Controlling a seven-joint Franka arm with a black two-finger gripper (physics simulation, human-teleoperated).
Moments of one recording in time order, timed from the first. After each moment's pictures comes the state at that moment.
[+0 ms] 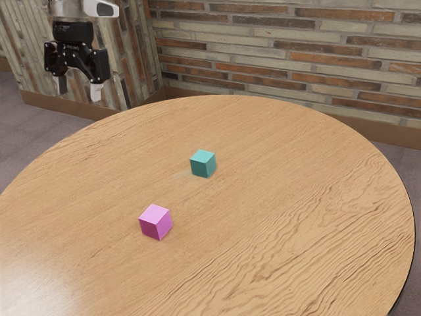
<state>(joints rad) 0.12 0.08 -0.10 -1.25 0.04 1.08 -0.01</state>
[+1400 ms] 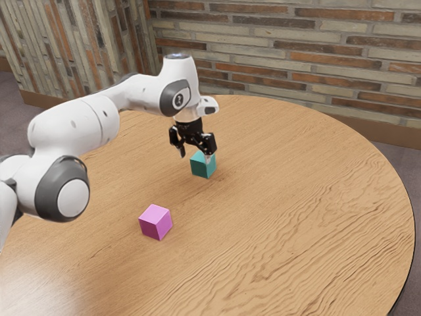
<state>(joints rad) 0.03 0.96 -0.09 -0.84 0.06 1.80 -0.03</state>
